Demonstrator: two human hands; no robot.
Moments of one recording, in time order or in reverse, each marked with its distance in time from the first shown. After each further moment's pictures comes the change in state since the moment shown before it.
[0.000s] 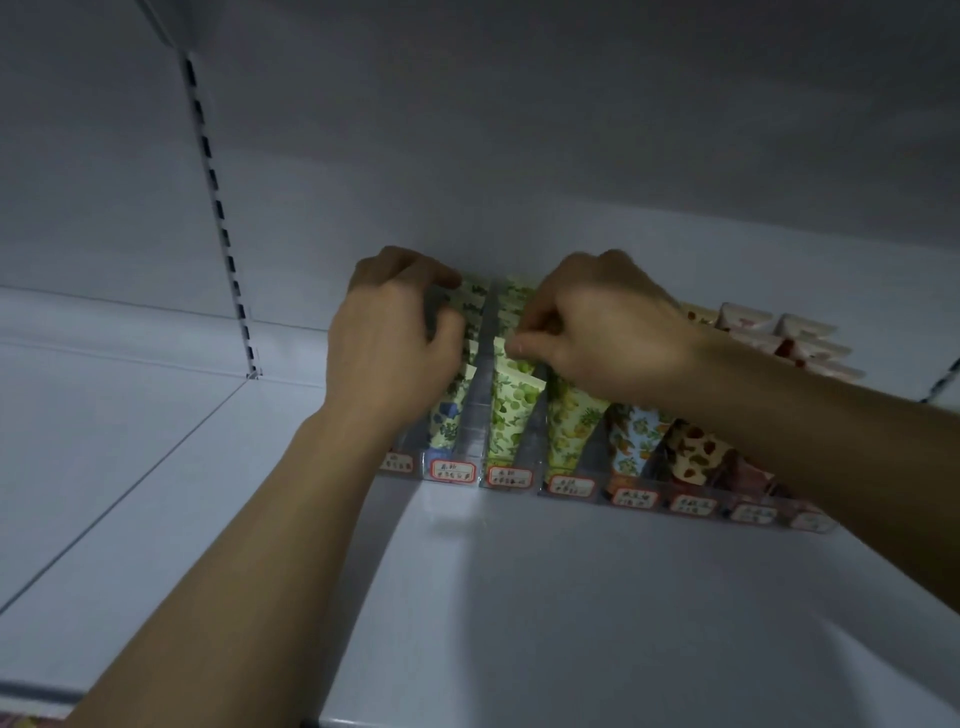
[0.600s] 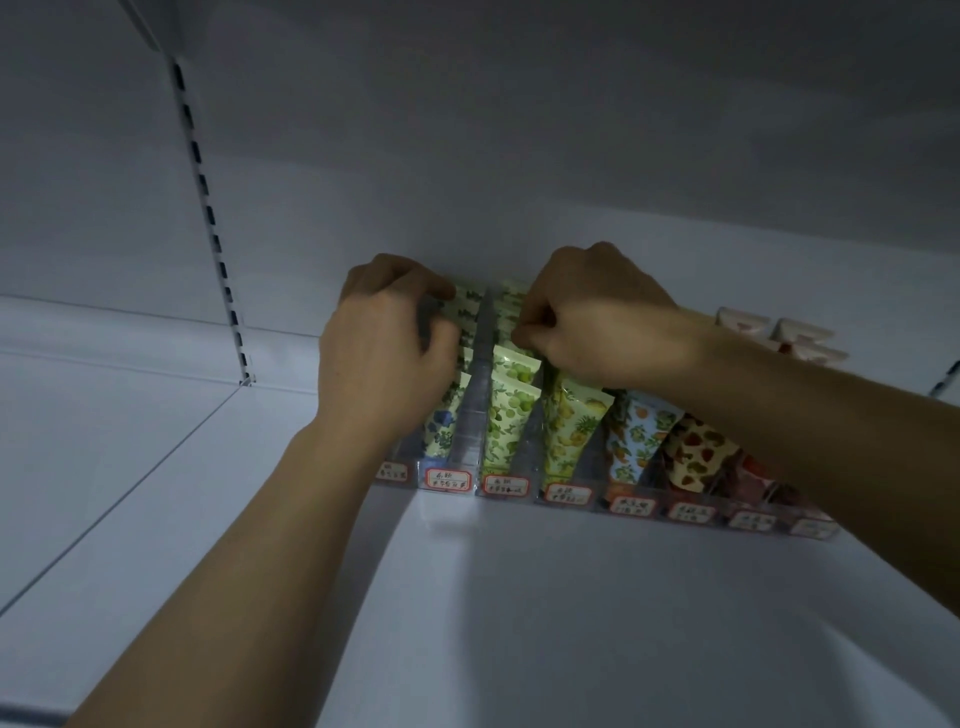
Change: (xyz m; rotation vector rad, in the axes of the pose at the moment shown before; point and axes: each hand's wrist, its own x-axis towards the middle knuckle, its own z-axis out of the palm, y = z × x) left_hand -0.002 -0.001 0.002 0.014 0.016 -0.007; right_hand 0.021 0.014 0.006 -0.043 -0.020 0.066
